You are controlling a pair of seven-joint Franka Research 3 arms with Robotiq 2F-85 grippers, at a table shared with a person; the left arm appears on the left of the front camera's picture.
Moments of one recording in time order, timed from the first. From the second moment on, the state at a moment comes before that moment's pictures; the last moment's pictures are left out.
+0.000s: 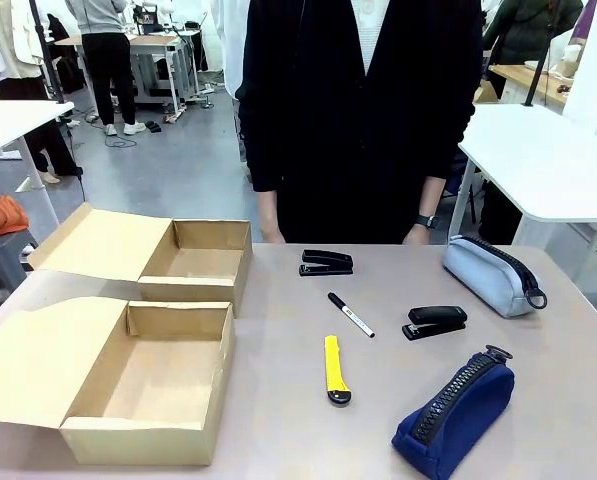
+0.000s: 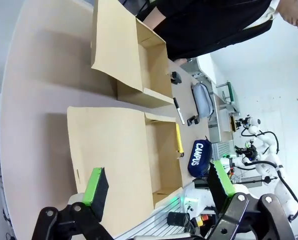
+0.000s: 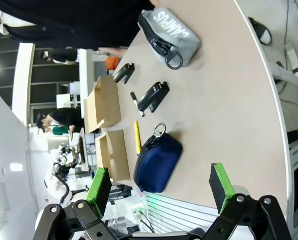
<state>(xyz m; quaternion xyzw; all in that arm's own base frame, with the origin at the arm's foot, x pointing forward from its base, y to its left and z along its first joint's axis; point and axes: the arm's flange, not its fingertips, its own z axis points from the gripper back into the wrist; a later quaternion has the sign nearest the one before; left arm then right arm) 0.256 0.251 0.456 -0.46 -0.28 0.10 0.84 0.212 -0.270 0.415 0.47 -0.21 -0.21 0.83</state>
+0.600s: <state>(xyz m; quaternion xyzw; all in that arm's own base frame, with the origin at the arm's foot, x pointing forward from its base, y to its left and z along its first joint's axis) 0.255 0.253 0.450 -0.46 -0.28 0.10 0.84 0.234 -0.201 0.440 0.42 -0.18 -0.03 0.89</state>
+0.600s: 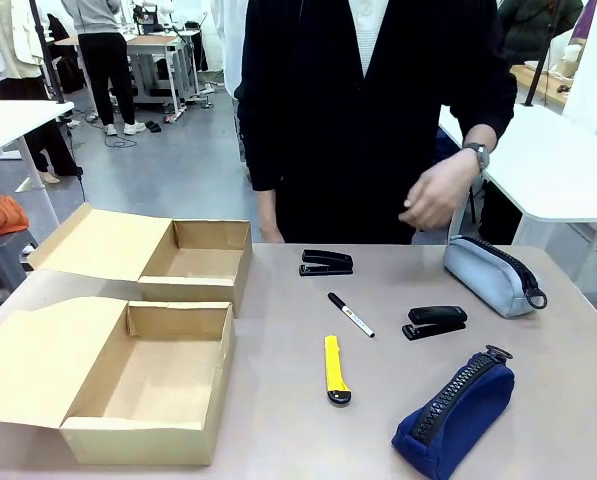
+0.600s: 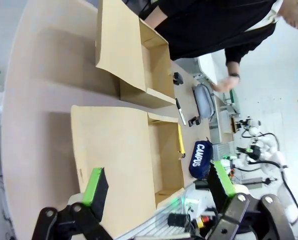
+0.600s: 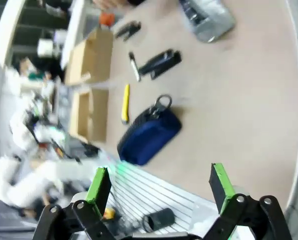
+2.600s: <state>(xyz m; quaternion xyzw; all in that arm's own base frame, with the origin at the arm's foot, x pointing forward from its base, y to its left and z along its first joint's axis) 0.255 0.253 0.449 -0.46 -0.28 0.10 0.84 0.302 -0.112 0.463 0.21 -0.23 0.24 0.92</state>
